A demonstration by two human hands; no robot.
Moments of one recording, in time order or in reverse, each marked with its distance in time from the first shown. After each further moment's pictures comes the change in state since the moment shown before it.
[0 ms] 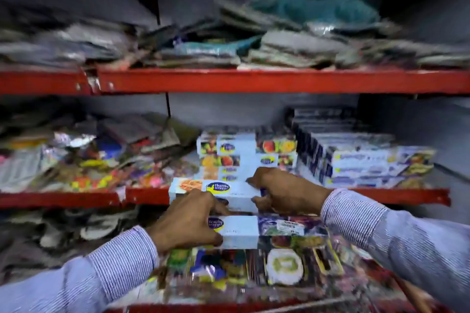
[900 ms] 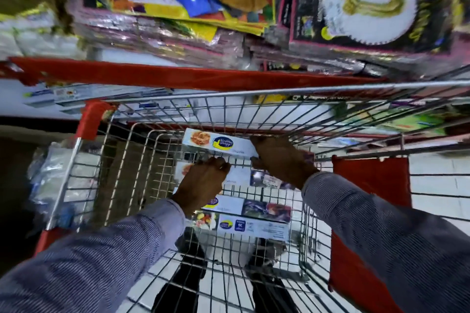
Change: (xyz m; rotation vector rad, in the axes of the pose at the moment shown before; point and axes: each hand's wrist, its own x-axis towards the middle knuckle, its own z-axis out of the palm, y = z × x) left_hand -0.151 -0.092 0.549 0.056 -0.659 -0.049; right_hand -0.133 0.009 0.547 0.159 -0.507 0.148
